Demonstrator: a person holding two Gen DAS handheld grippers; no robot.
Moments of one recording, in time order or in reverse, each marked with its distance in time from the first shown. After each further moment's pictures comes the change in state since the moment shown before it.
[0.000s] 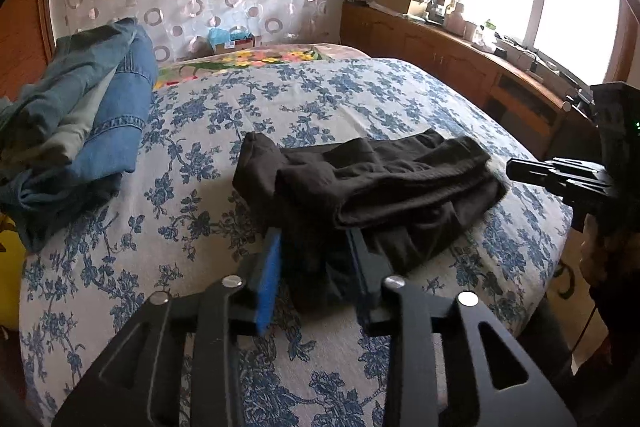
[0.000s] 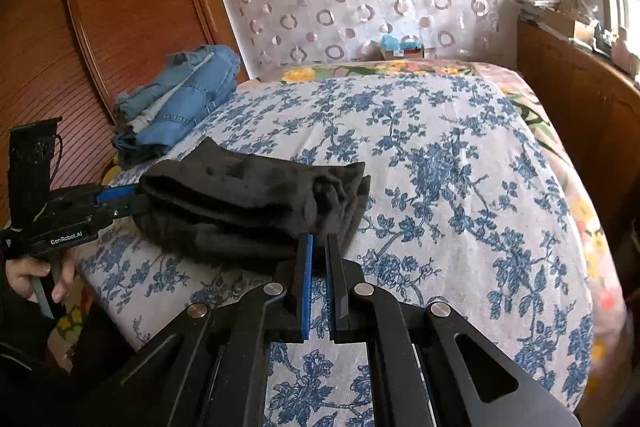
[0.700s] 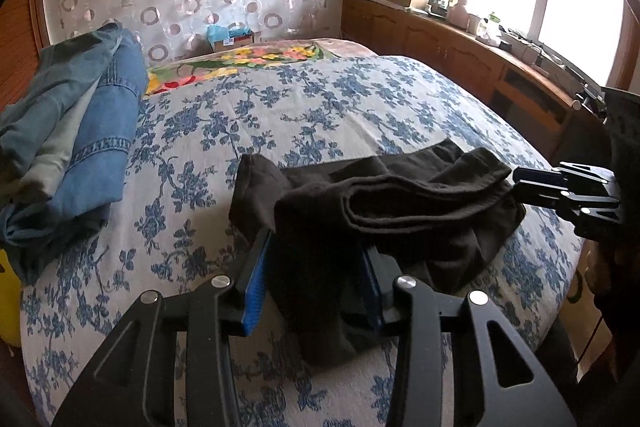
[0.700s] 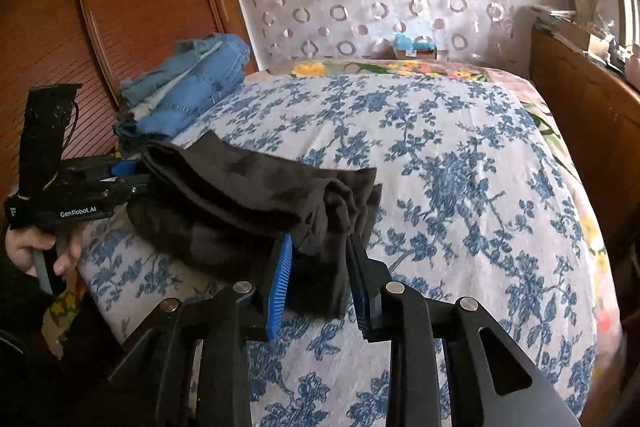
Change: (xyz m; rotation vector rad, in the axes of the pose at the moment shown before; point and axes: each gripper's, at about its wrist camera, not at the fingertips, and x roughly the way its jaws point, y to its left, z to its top) left arm 0.024 0.003 0.025 0.014 0.022 0.014; right arm 0.021 0.003 0.011 -0.050 0.015 0.013
